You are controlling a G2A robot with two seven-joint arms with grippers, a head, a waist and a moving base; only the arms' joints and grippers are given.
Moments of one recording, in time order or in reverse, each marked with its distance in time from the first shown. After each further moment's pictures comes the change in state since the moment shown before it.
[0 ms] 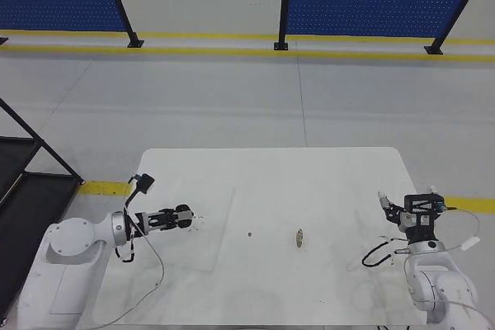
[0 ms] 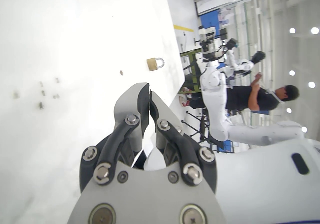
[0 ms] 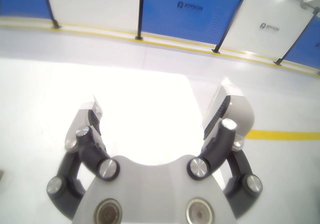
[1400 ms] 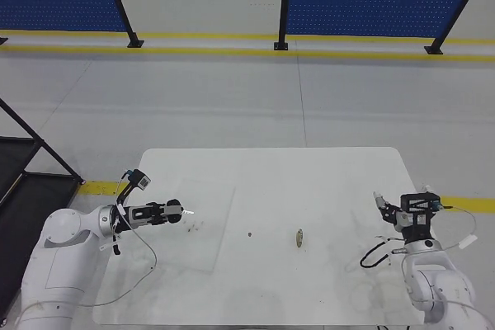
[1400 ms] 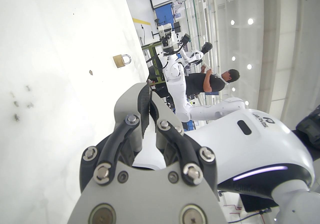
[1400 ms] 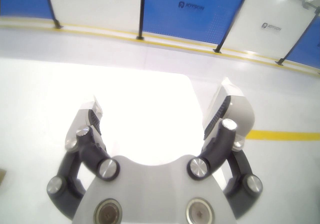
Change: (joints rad) left arm -0.157 0.018 0.029 0.286 -0.262 -0.084 -0.230; right arm 0.018 -0.004 -0.035 -0.026 0.066 -0.058 0.055
